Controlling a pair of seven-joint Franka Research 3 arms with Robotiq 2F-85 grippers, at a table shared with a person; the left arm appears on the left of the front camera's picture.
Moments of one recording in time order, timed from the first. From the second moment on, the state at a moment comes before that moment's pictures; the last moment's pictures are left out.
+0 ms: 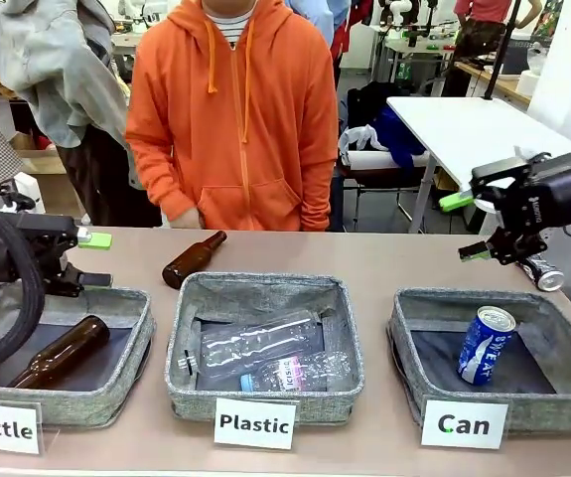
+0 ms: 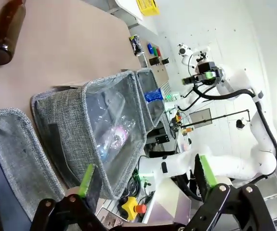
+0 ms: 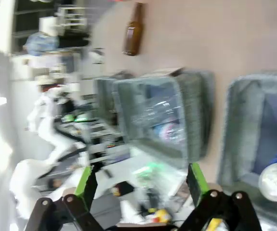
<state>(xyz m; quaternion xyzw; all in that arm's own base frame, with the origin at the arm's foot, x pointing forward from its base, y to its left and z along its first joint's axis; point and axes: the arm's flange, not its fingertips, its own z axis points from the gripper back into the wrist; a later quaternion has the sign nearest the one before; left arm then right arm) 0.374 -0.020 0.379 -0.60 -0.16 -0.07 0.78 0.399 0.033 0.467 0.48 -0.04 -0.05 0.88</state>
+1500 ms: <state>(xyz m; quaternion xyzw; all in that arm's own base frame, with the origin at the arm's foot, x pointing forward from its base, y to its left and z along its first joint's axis) 0.364 0.051 0.368 -0.63 -0.11 -0.03 0.77 0.500 -0.103 0.454 0.06 -0.20 -0.06 0.98</state>
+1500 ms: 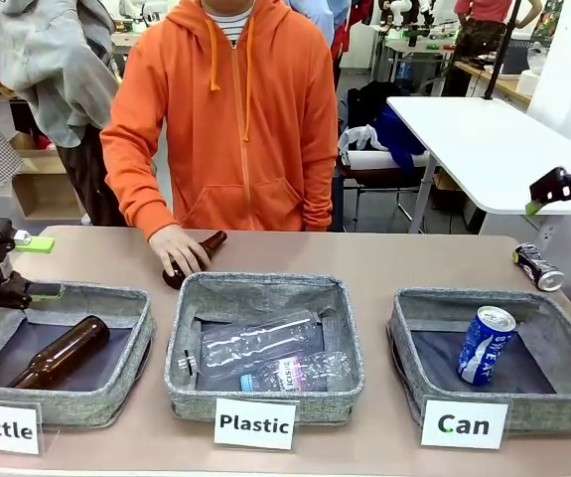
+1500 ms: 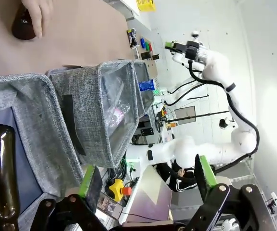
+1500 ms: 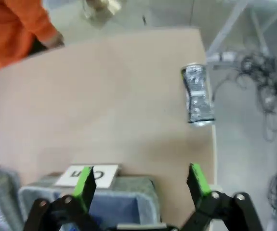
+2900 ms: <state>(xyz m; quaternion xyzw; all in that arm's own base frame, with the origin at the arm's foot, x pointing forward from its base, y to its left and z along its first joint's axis) 0.361 0.057 0.378 -0.64 -0.12 -0.03 0.76 0.582 -0.152 0.384 -0.06 -0.13 0.01 0.99</state>
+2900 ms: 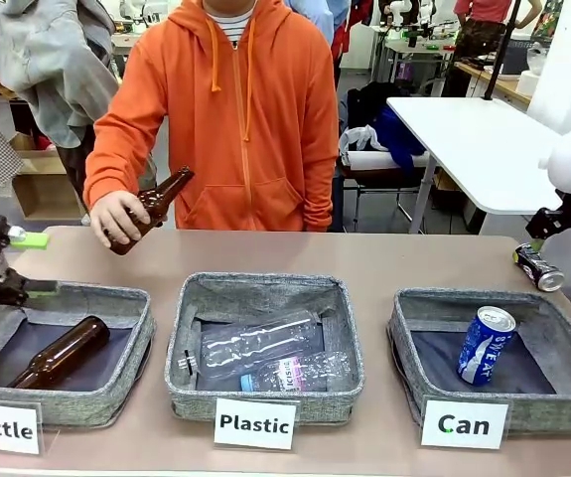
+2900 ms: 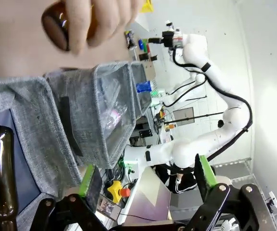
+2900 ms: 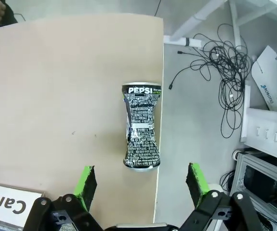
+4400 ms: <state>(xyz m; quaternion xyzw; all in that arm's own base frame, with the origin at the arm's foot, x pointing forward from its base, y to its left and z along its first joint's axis) 0.320 0.215 0.430 -0.72 -0.17 0.09 0.67 0.613 -0.160 0.368 0.01 -0.17 0.03 0.99</state>
